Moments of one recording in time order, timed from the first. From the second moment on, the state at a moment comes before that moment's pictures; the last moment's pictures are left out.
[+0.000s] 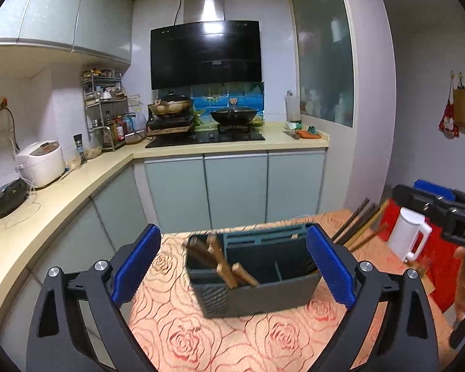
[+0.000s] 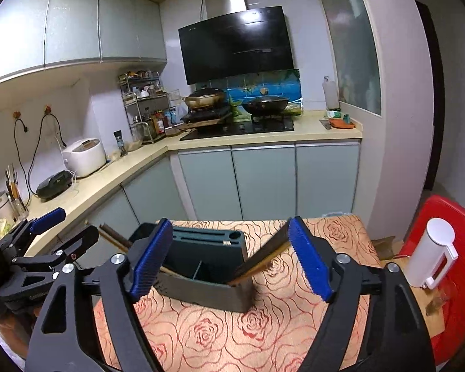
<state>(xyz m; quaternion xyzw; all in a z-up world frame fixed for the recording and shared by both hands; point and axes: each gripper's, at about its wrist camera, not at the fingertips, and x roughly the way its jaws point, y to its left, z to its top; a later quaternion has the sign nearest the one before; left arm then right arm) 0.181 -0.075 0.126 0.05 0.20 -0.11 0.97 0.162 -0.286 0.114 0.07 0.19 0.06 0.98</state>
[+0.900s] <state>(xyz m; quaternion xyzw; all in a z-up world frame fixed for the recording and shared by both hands) 0.085 -0.037 0.056 0.06 0.20 -0.03 0.98 0.082 -0.233 0.044 0.01 0.20 0.04 0.98</state>
